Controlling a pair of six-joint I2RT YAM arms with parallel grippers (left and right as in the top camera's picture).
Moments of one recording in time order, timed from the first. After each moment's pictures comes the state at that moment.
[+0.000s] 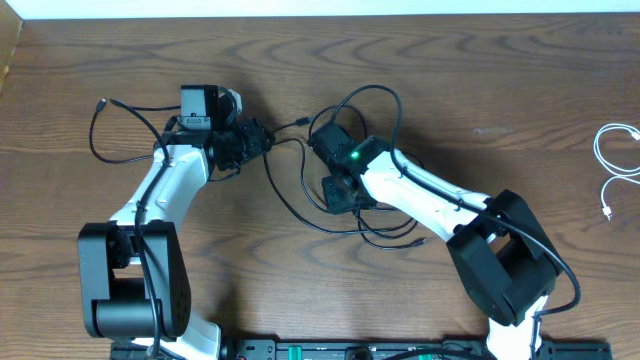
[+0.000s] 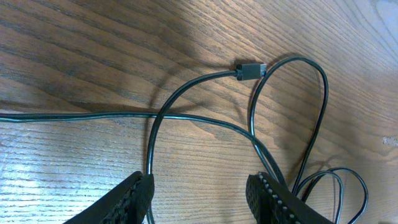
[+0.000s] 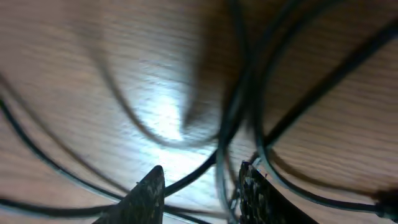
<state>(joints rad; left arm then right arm) -0.01 1.73 1.08 -0.40 0.42 -0.43 0.73 1.99 1.40 -0.82 -0.03 0.54</state>
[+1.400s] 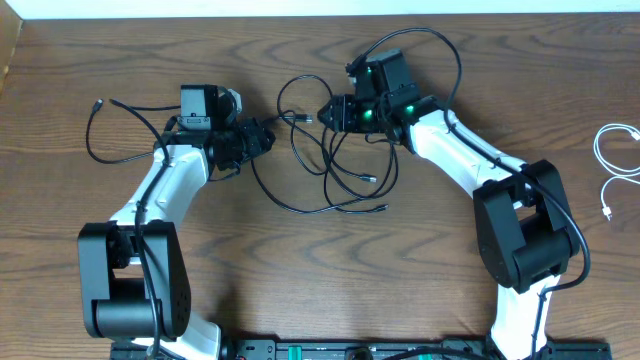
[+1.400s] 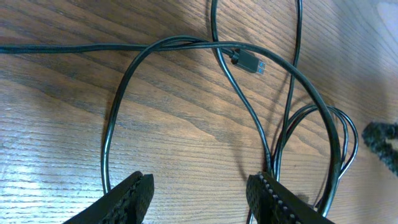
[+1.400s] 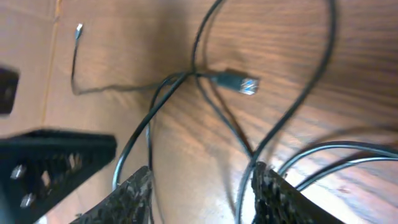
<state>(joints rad) -0.01 1.73 1.08 -0.40 0.41 -0.43 0.45 2.06 1.47 -0.23 -0.53 0.52</state>
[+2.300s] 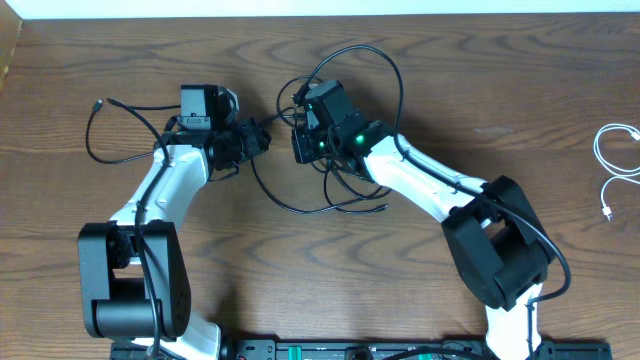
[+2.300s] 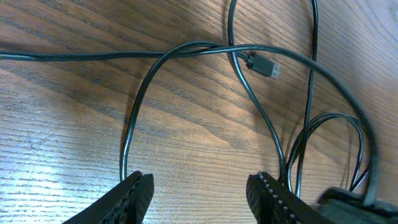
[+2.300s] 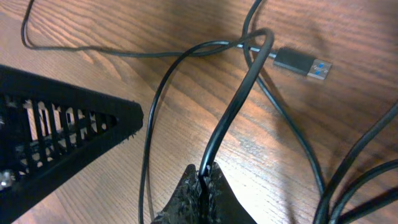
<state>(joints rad) -0.01 1.73 1.08 -0.40 0.36 -0.43 0.67 2.06 1.47 -0.23 -0.23 0.40</state>
